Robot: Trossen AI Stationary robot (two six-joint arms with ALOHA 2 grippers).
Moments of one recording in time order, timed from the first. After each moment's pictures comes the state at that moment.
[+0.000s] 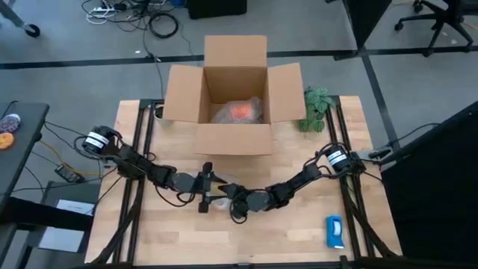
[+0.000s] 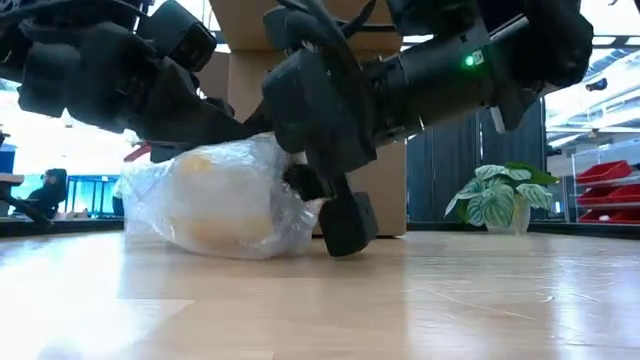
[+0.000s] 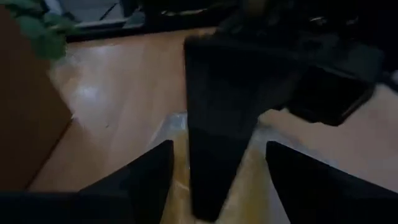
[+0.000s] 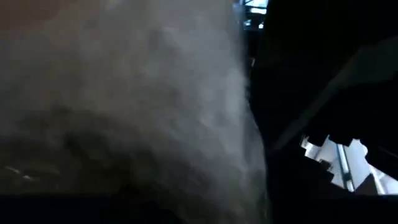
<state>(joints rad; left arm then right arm) -0.38 1.55 0.43 0.84 -0.27 -0.03 0.38 2.19 1.15 0.81 0.77 -1.48</state>
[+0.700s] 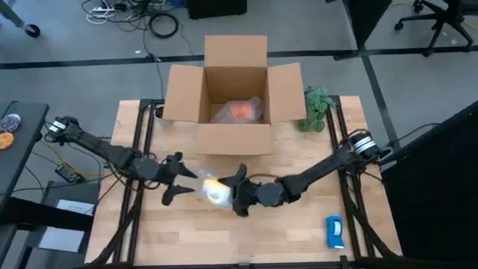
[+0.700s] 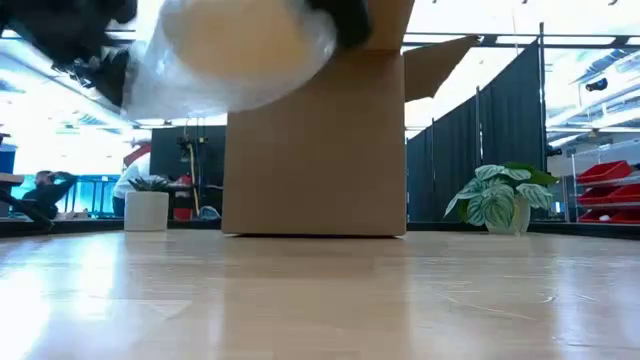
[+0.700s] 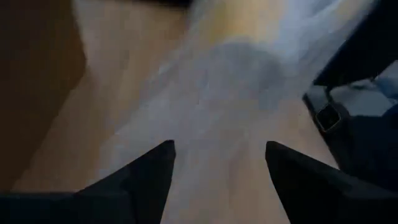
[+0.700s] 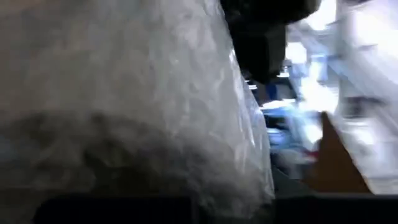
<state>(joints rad) -0.45 0.73 0.40 -0.21 -0.22 -0.45 0.44 1.82 1.30 0.31 0.68 -0.92</state>
